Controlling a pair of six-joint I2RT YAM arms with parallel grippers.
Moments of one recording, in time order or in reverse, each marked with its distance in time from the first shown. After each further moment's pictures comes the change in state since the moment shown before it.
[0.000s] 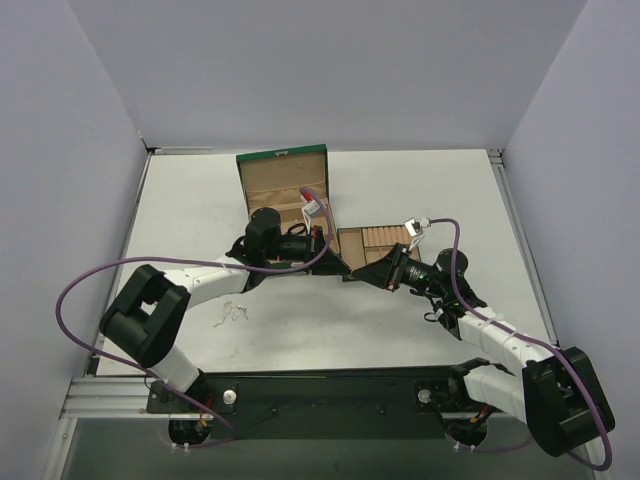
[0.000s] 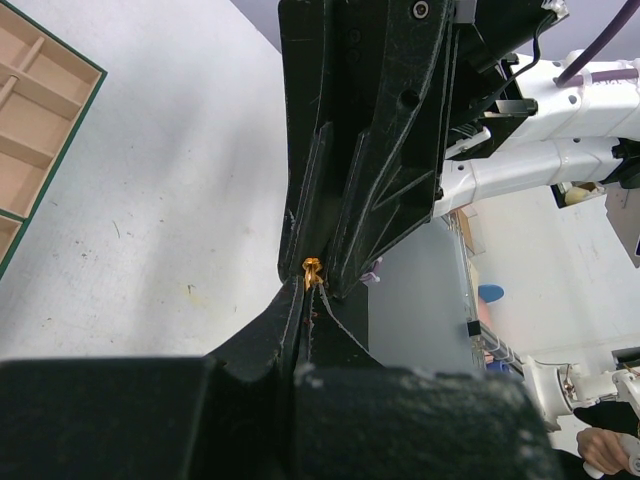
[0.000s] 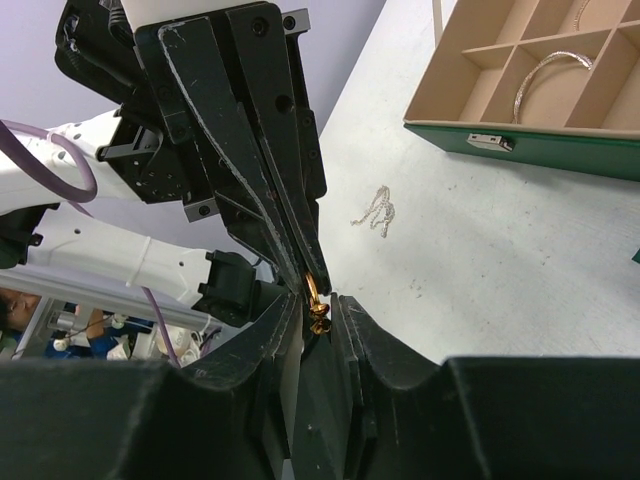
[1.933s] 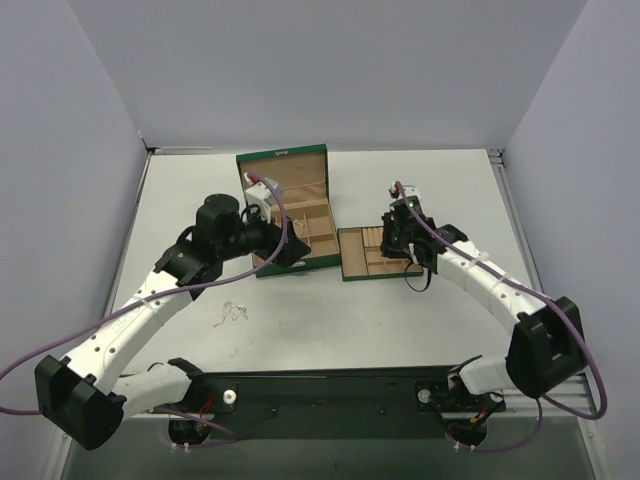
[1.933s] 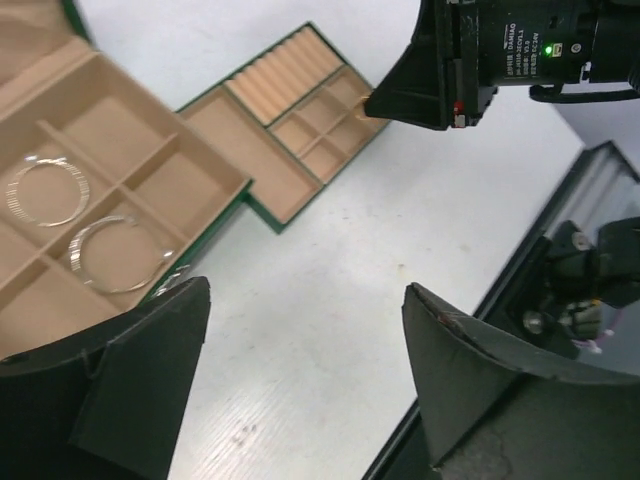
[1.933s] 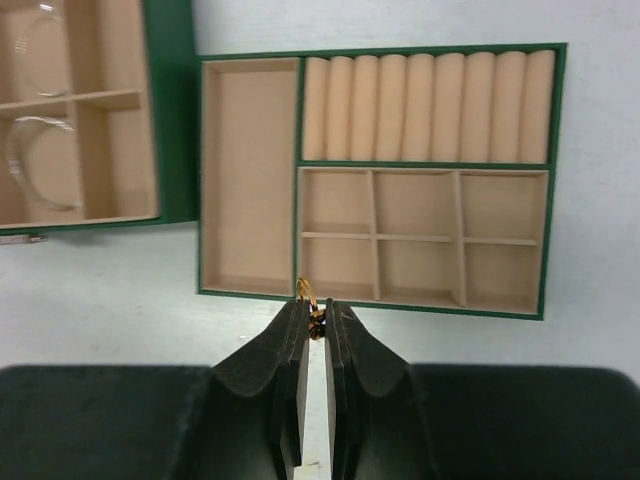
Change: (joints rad) left arm 0.069 -0.472 0.169 -0.909 -0.558 0.497; right arm 0.116 0.258 0.646 -1.130 0.879 -0.560
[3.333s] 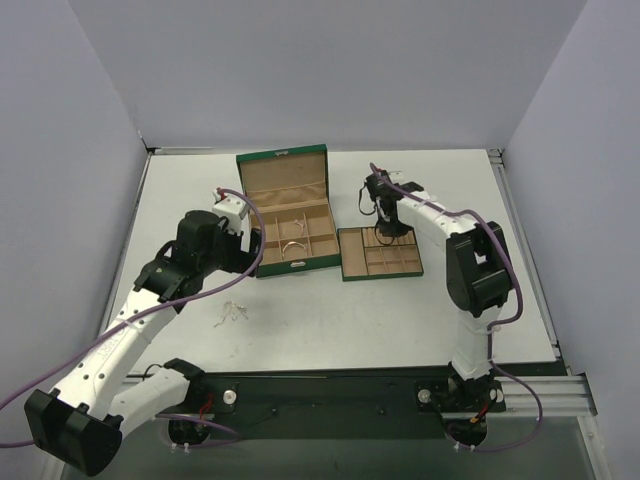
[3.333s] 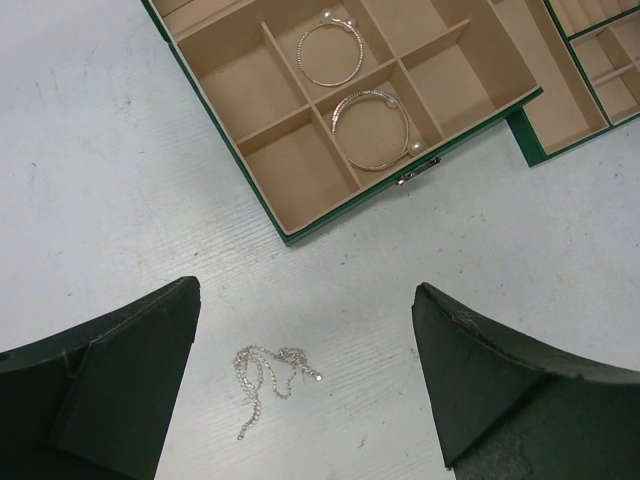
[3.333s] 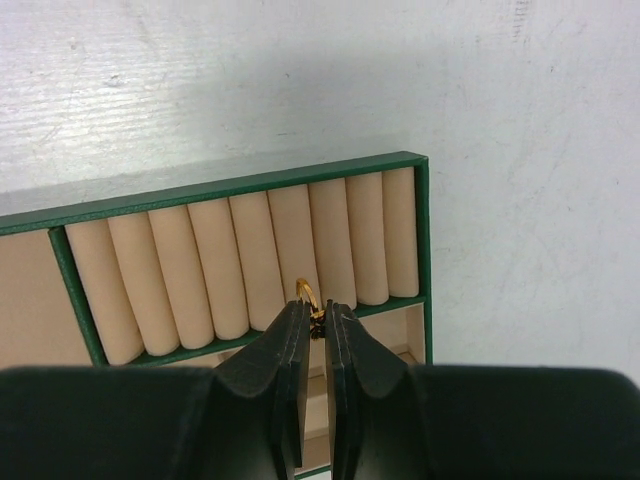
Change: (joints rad) left arm 0.121 -0.150 -0.068 -0.298 -0.420 0.195; right arm -0.063 0.630 0.507 -0.270 0.326 -0.083
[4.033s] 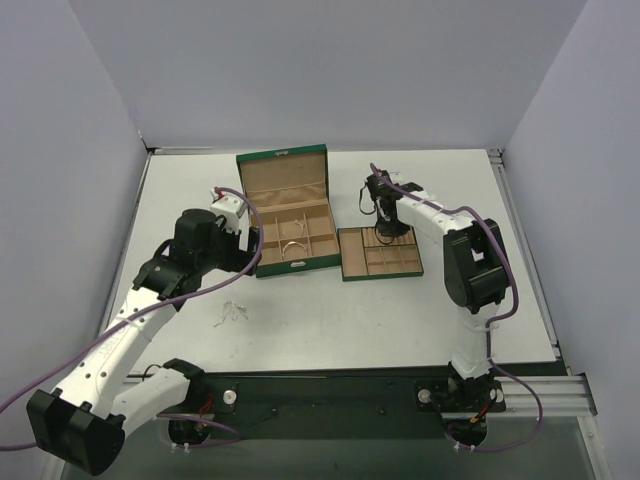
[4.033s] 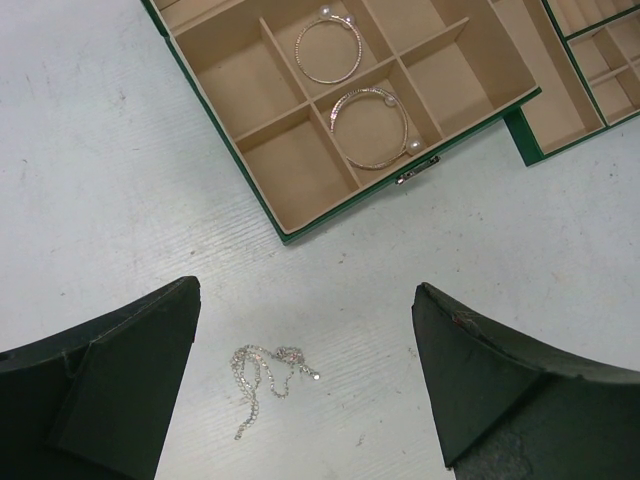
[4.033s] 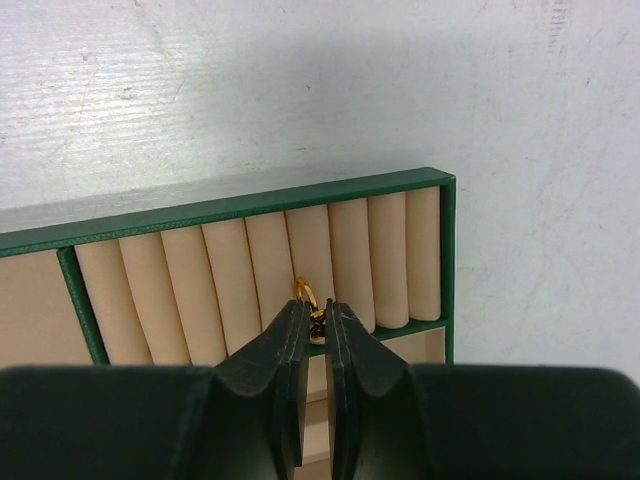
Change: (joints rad) left arm 0.032 0.006 0.000 0.000 0.042 -0.001; right arm -0.016 0.036 0.008 0.036 -0.034 -0.010
